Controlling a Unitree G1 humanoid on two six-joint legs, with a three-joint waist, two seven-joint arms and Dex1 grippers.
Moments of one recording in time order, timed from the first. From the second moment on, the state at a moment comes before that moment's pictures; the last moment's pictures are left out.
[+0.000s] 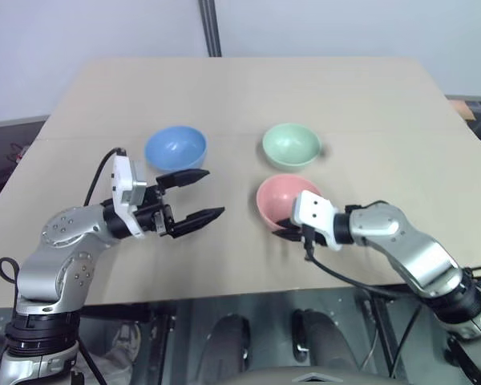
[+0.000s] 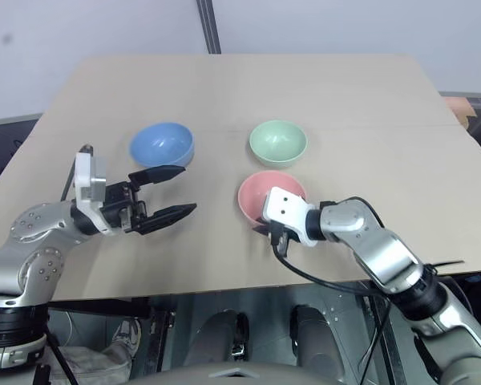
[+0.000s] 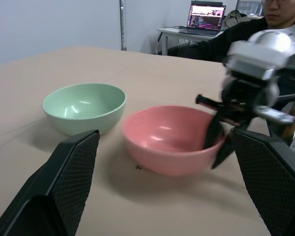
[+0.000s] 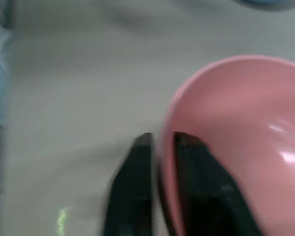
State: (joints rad) left arm -0.15 0.73 0.24 -0.27 -0.70 0.35 -1.10; right arm -0.50 -0.57 0.47 -0.36 0.20 0.65 0.86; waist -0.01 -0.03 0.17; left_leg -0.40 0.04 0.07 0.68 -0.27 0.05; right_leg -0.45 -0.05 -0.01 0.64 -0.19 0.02
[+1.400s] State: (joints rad) left arm 0.01 0.72 0.44 -0.33 -0.83 0.41 -1.00; right arm -1.08 -0.51 0.45 0.88 -0.31 -0.53 0.89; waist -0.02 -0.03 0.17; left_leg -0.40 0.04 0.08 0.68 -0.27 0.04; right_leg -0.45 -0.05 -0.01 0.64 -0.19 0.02
